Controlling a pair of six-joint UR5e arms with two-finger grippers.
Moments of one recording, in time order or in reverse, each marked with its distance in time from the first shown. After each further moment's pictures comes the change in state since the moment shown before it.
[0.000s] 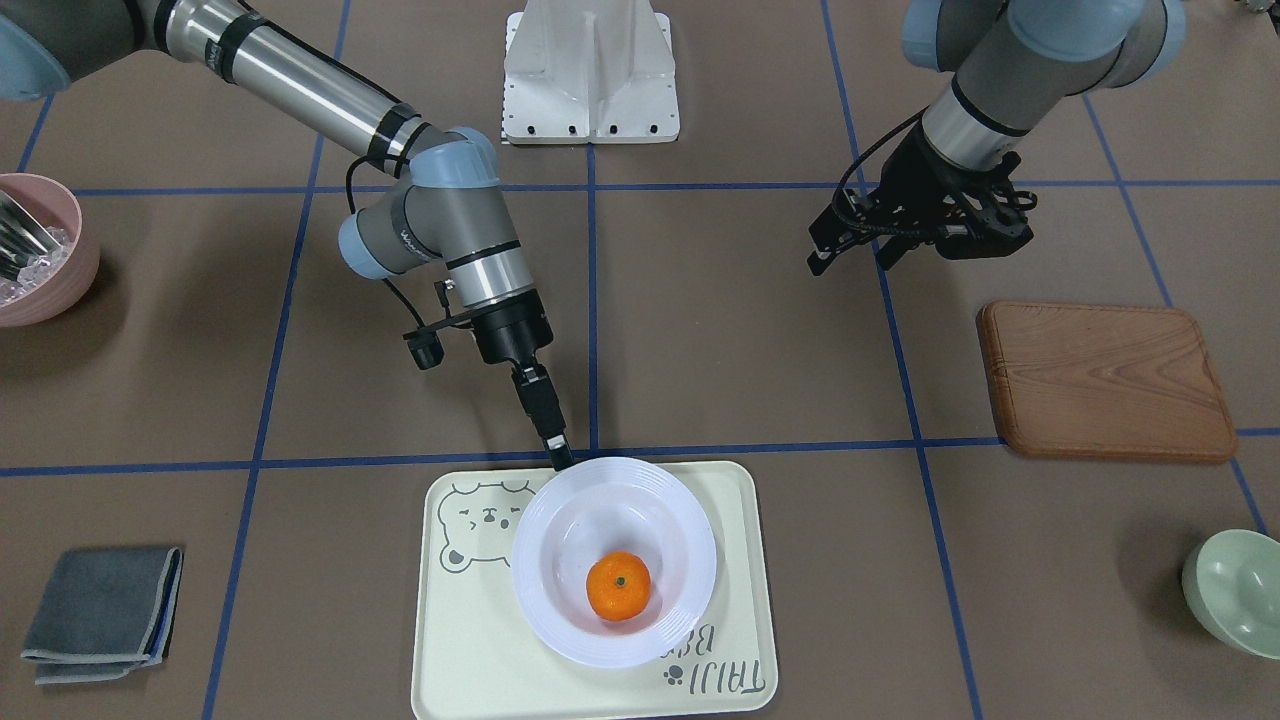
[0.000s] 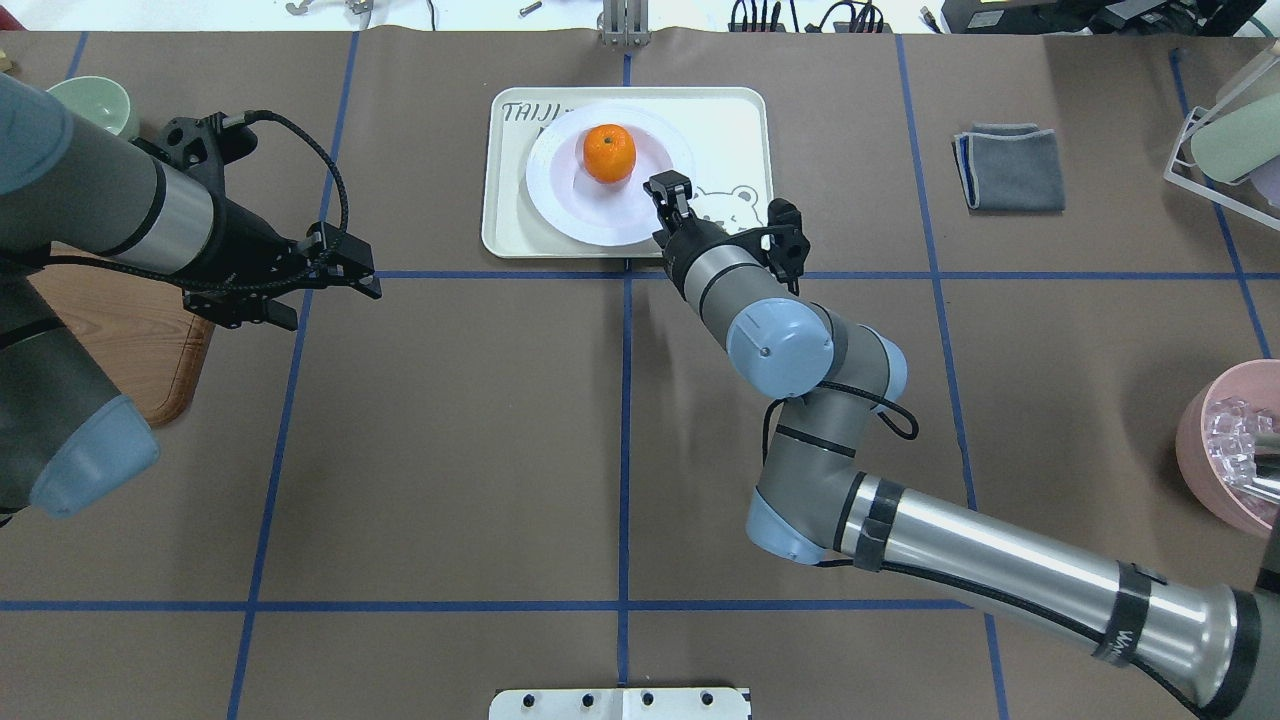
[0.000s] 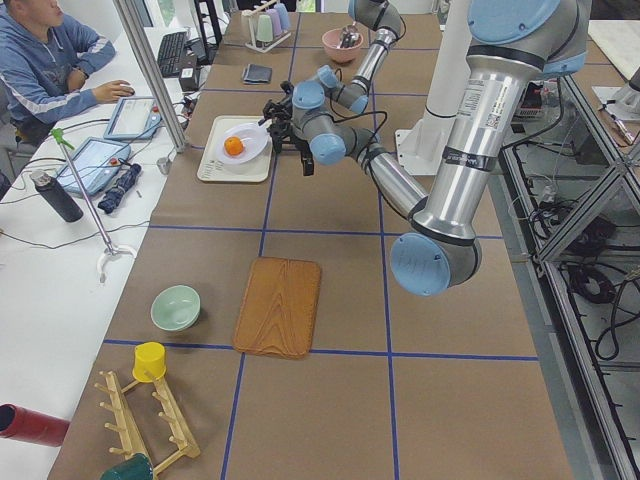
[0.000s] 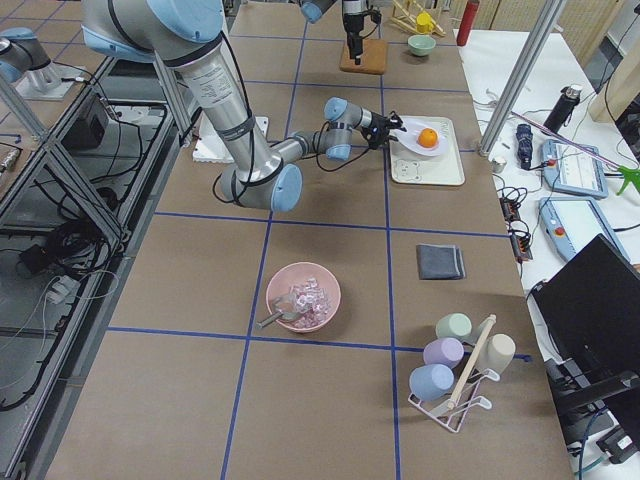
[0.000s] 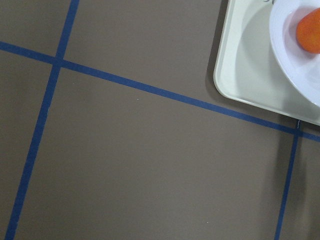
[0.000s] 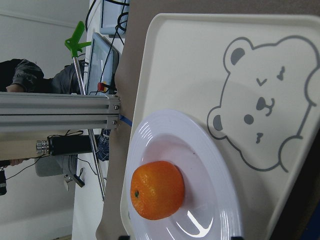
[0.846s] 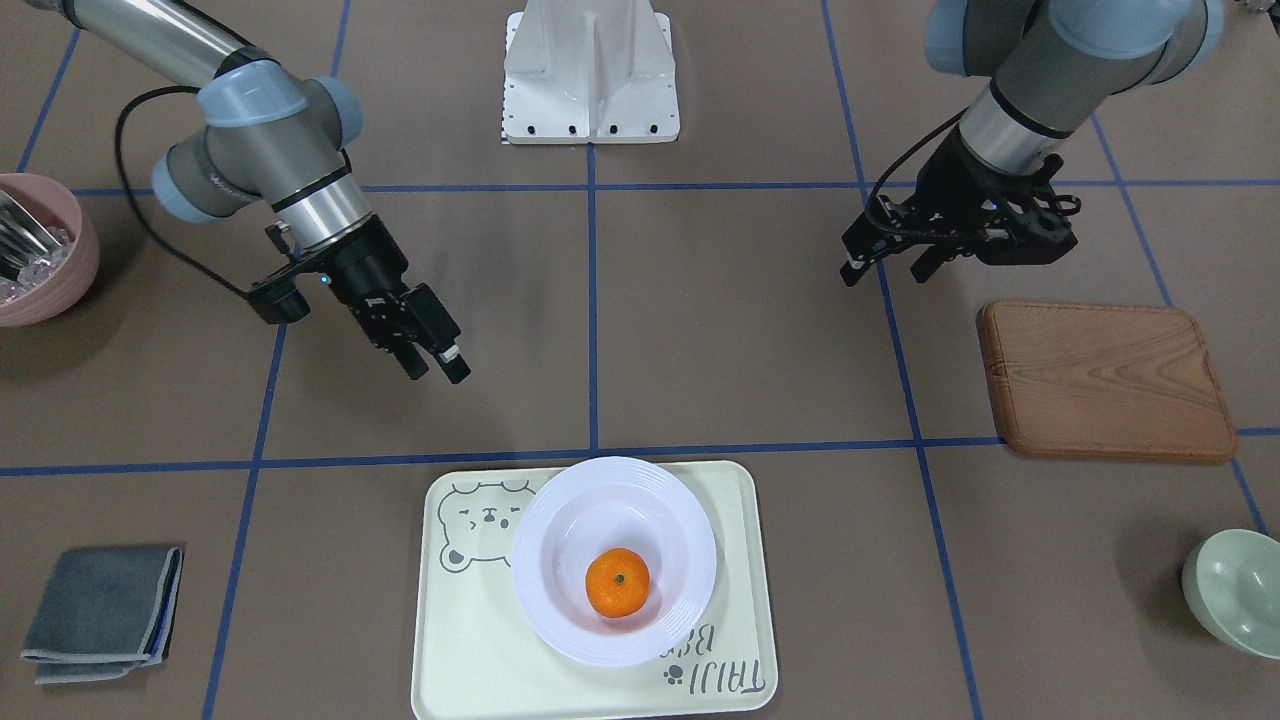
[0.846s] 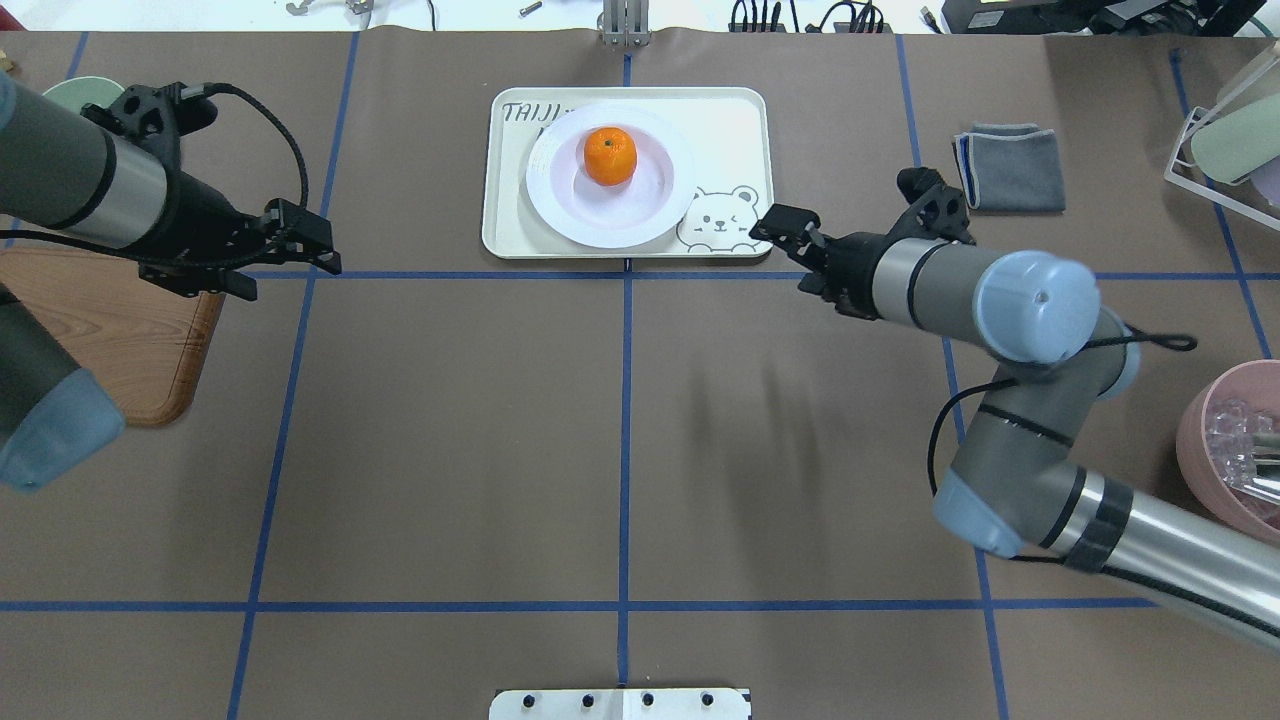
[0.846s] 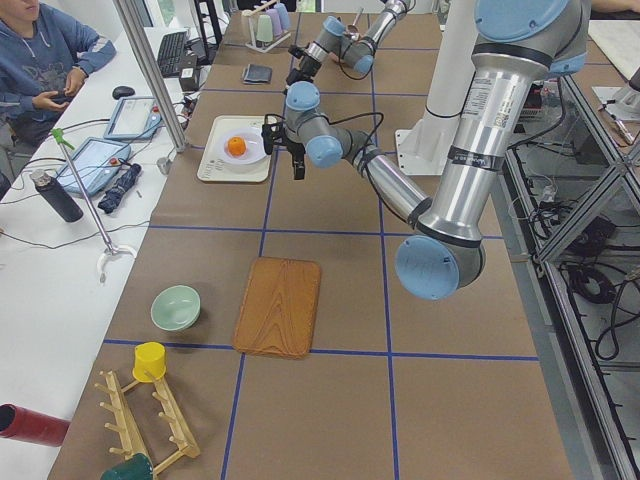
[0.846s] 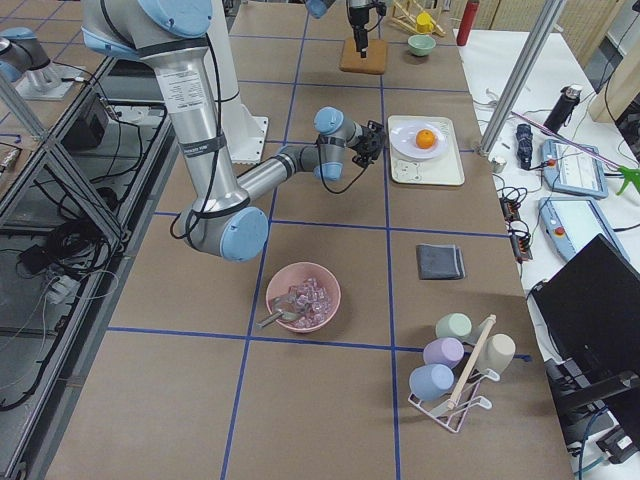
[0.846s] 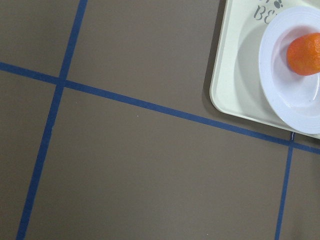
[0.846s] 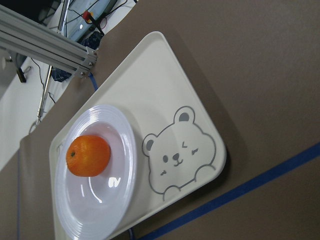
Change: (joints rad) left arm -0.075 0.050 0.004 0.003 0.000 0.160; right arm 0.188 -0.316 0.320 -0.069 0.528 -0.624
